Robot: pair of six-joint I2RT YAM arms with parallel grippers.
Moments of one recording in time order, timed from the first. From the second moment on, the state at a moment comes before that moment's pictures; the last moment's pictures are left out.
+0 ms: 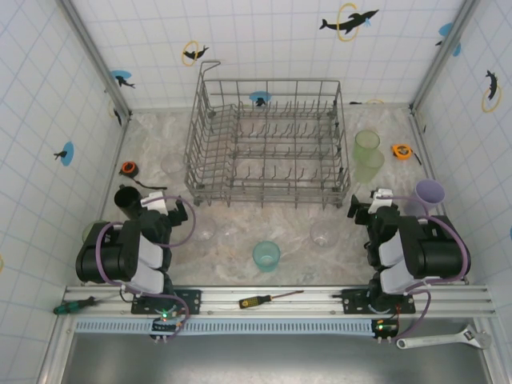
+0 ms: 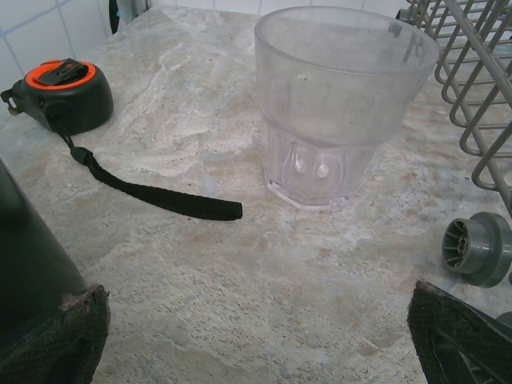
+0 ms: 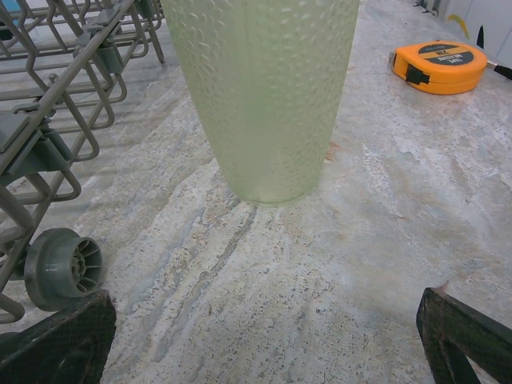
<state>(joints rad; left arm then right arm) 0.03 1.51 0.01 1.16 -0.04 -0.08 0.03 1.52 0.01 1.15 0.07 0.08</state>
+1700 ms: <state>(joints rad) -0.03 0.98 0.71 -0.15 -0.35 -0.40 -0.04 0.92 0.57 -0.18 0.16 0.45</state>
